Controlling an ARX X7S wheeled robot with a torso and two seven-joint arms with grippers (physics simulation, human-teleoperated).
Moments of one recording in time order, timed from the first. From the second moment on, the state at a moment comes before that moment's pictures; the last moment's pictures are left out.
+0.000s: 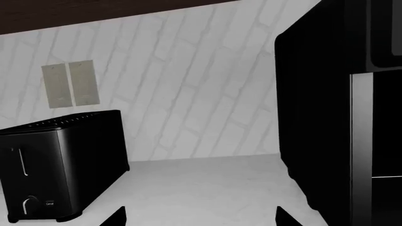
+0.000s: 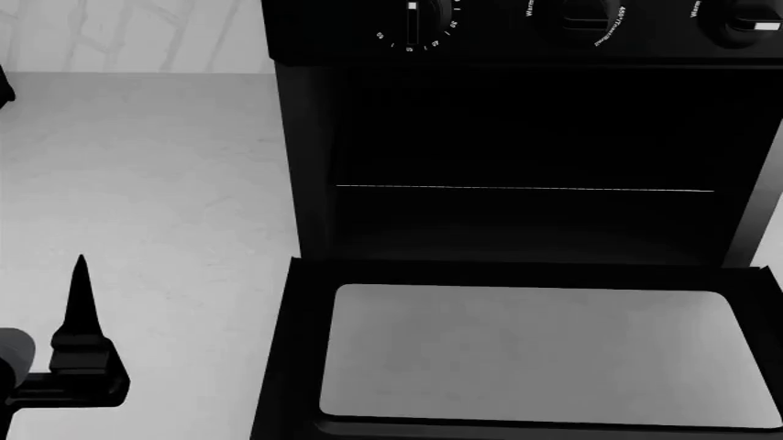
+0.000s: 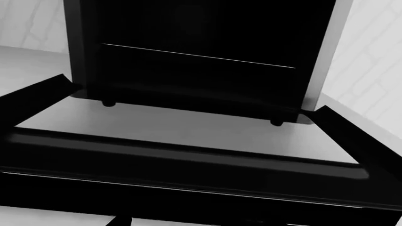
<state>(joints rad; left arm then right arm) -0.20 -0.24 0.07 0.76 -0.16 -0.74 -0.28 -0.46 0.23 -0.02 -0.87 0.09 0.47 0.15</state>
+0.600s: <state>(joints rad) -0.20 -0.25 0.08 0.75 -0.17 -0.74 -0.29 -0.39 0.25 -0.02 -0.83 0.10 0.49 0.16</state>
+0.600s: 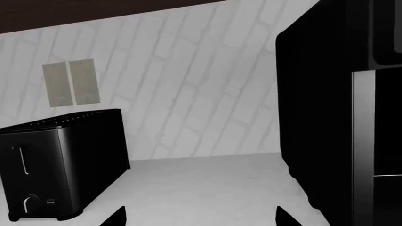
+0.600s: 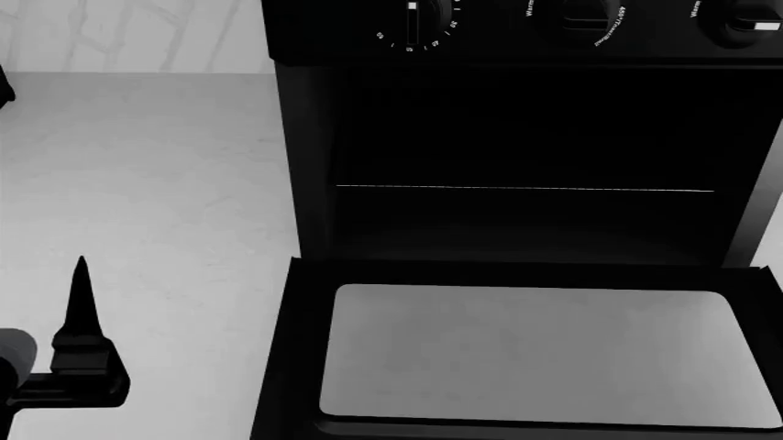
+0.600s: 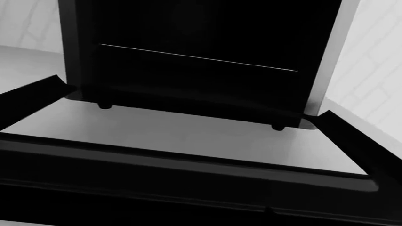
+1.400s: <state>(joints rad) -0.21 -0.26 0.09 0.74 -0.19 -0.73 -0.31 -0.25 0.30 -0.05 -0.92 0.14 0.66 0.20</state>
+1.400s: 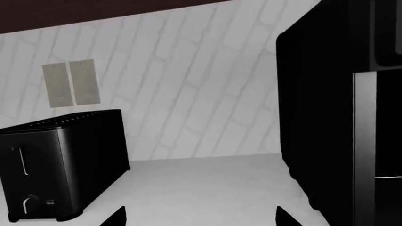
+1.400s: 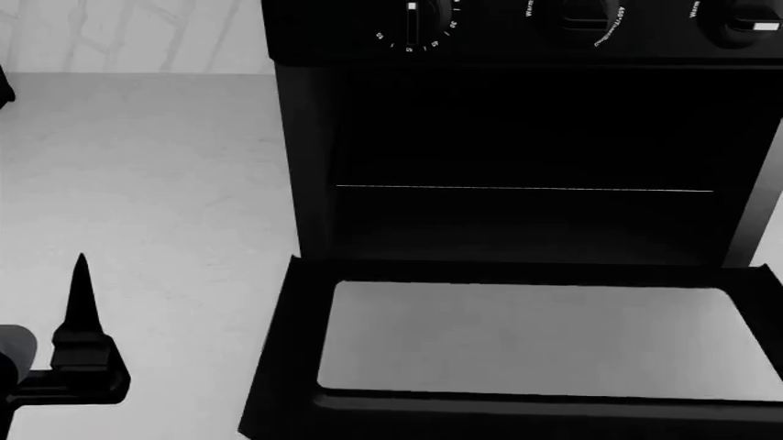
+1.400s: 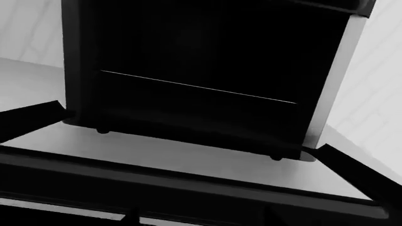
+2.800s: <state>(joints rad) -0.20 -0.29 0.06 0.75 -0.23 -0.72 -0.33 0.38 0.28 -0.10 -0.82 0.13 0.93 0.14</state>
